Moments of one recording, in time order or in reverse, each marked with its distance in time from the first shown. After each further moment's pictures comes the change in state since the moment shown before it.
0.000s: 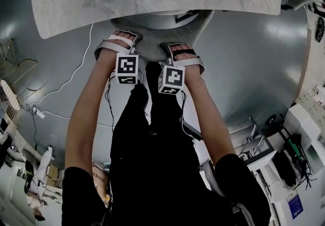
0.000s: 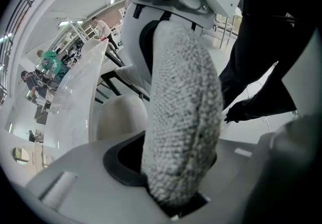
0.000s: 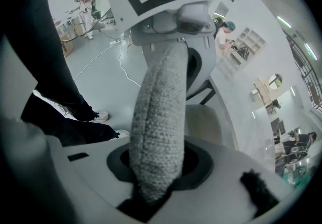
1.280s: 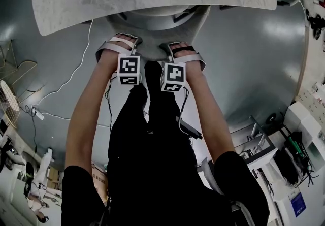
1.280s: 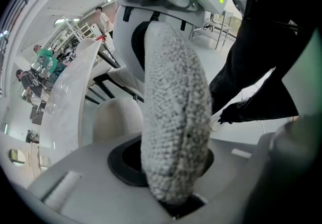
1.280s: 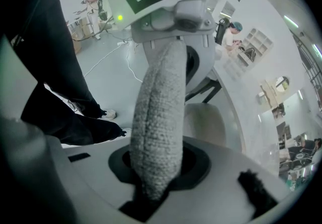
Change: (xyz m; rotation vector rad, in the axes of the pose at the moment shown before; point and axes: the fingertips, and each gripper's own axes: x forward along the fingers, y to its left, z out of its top) left arm -0.003 -0.029 0.016 0.004 0.007 -0.051; right arm -0.009 0.024 -0.006 -0.040 -0.011 0.064
